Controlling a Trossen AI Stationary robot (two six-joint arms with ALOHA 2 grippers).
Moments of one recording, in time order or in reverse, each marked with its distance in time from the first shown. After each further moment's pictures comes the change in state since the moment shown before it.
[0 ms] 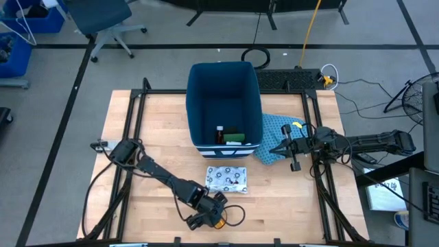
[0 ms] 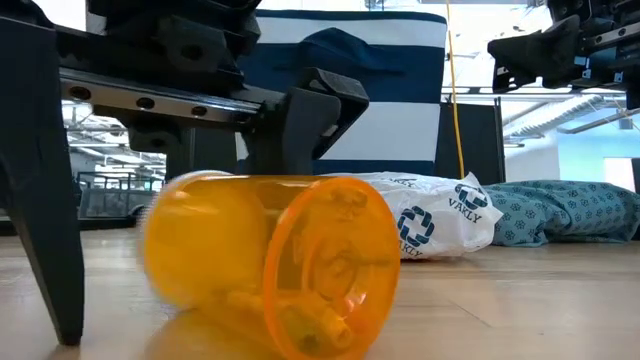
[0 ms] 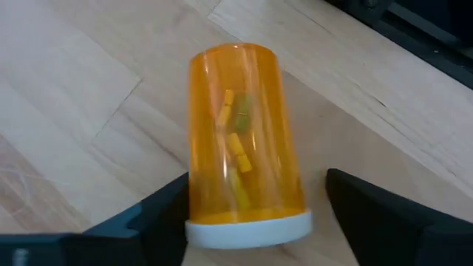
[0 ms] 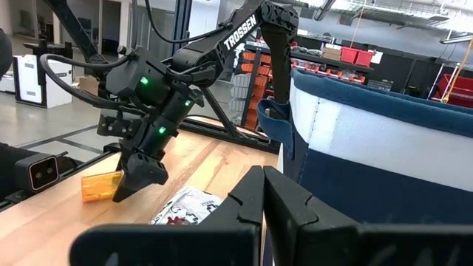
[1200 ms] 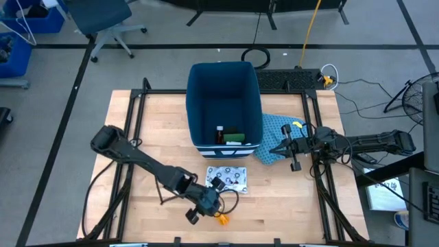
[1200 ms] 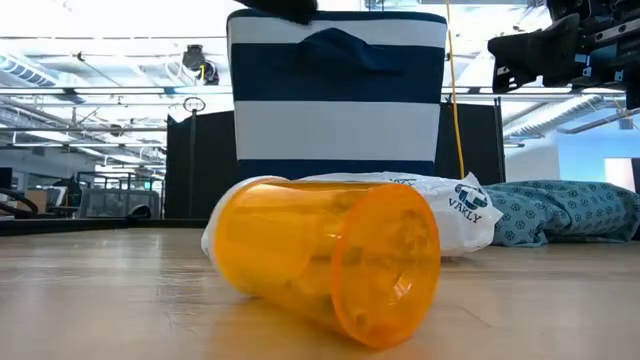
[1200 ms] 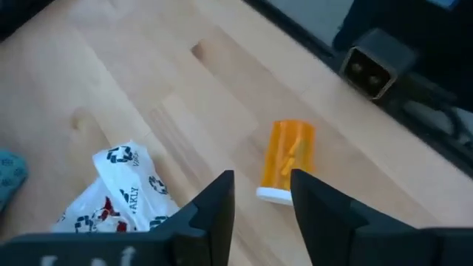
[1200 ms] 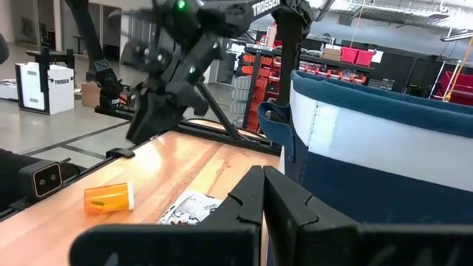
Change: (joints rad) left arm 0.024 -0.265 0.000 -0.084 -0.158 -0.104; right arm 0.000 0.000 0.000 0.008 -0.002 0.025
